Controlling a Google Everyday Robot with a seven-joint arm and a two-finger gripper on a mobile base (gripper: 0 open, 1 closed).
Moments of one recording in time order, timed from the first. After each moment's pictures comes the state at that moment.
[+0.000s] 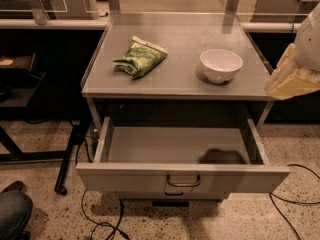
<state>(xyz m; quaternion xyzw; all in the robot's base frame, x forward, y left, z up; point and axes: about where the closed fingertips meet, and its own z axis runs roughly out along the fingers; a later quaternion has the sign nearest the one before) 0.438 -0.216 0.977 -0.60 0.78 -0.04 0.16</state>
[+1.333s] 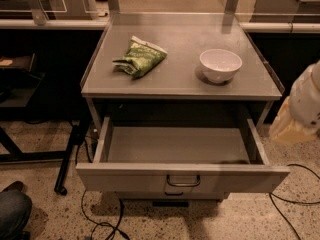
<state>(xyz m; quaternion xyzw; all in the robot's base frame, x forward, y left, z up) 0.411 -0.245 0.889 -0.59 0.80 -0.03 0.10</state>
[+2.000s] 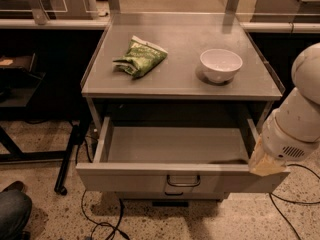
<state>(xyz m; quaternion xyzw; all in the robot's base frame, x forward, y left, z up) 0.395 -0.230 0.792 -0.60 0.80 0.03 0.05</state>
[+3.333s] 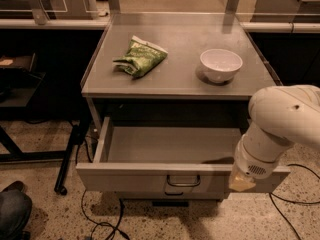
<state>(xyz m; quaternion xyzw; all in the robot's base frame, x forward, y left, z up) 0.401 -0.206 0.699 -0.59 0.80 0.05 0.02</state>
